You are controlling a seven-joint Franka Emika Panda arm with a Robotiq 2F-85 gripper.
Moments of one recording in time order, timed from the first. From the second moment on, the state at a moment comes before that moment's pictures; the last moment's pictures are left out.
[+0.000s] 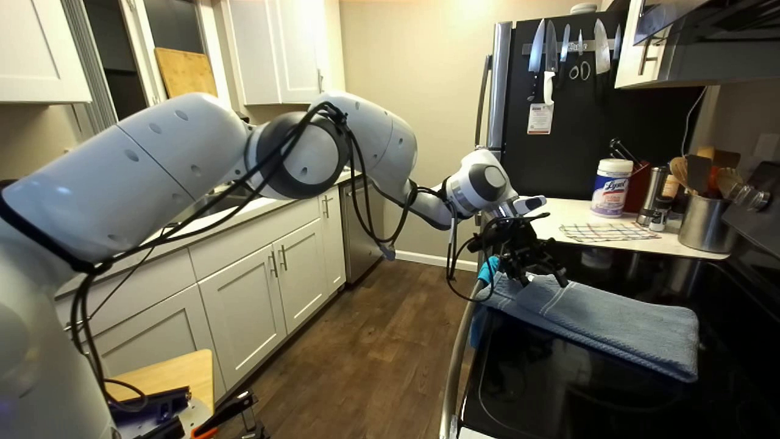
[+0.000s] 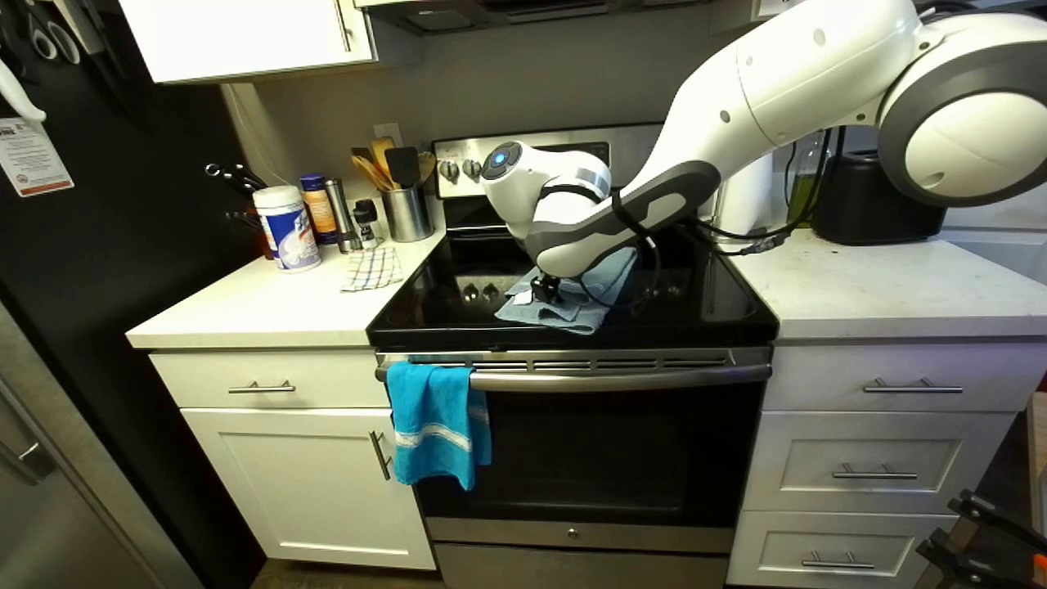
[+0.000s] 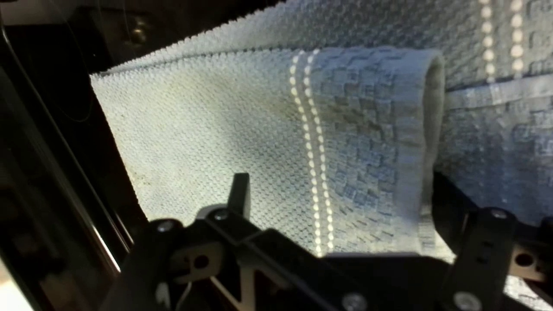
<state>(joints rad) 0.24 1.05 -0.23 -1.00 -0.52 2.08 0.30</state>
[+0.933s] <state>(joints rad) 0.24 1.05 -0.26 -1.00 -0.52 2.08 0.30</state>
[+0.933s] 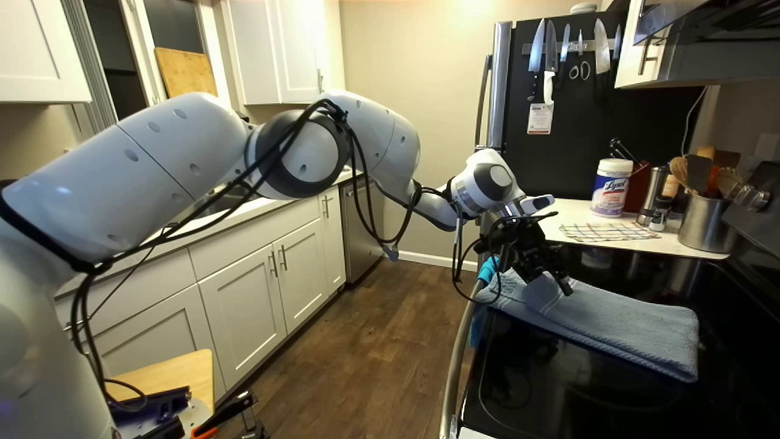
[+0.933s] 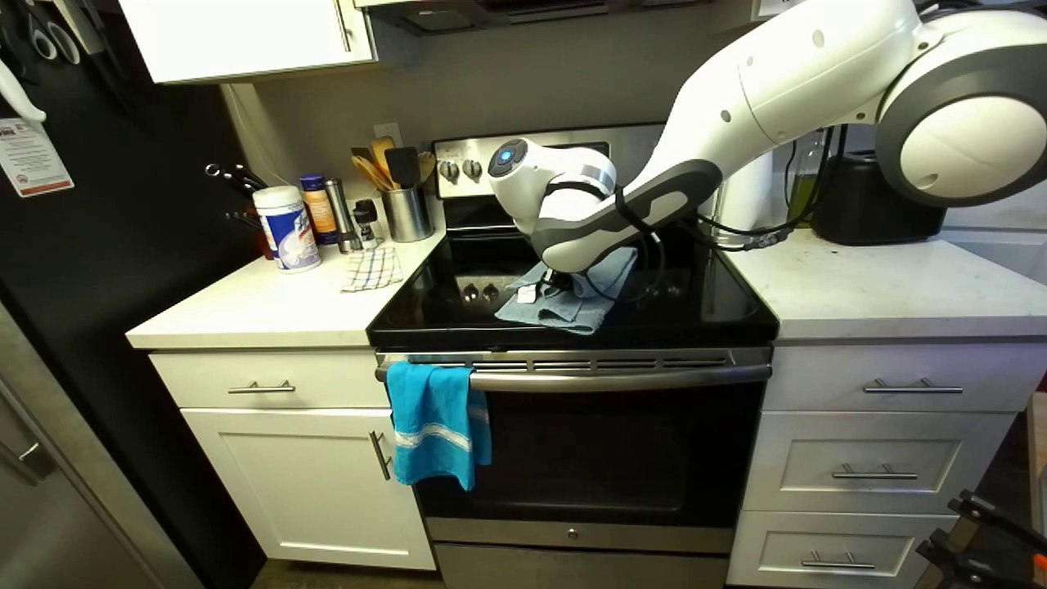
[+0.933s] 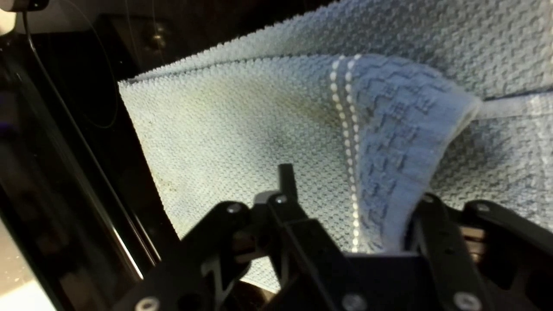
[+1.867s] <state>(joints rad) 0.23 0.92 -0.24 -1.00 -0.51 2.09 0.30</state>
